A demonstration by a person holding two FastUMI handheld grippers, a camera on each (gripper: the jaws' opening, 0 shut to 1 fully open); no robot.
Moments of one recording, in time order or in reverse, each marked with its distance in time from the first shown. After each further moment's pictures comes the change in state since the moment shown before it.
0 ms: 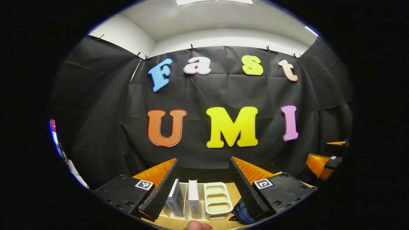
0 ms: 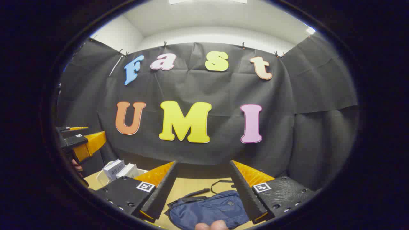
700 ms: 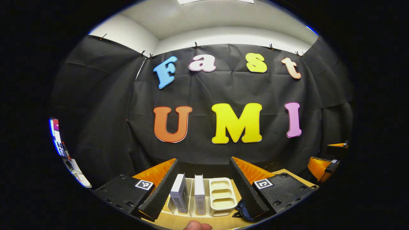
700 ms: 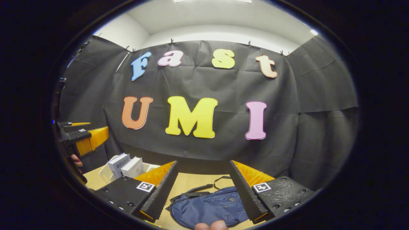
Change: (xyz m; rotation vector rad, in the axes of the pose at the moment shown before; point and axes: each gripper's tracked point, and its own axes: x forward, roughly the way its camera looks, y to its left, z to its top) left arm -0.016 0.016 -0.009 0.010 0.033 0.048; right arm -0.014 0.014 -0.012 -0.032 0.020 0.047
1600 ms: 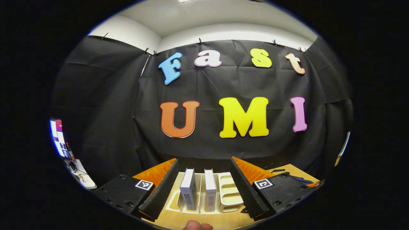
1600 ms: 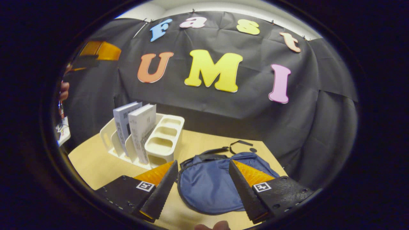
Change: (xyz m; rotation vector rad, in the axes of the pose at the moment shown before) left arm -0.009 0.032 -0.020 0.014 0.055 0.041; right arm 0.002 0.065 -0.199 -0.141 0.366 0.111
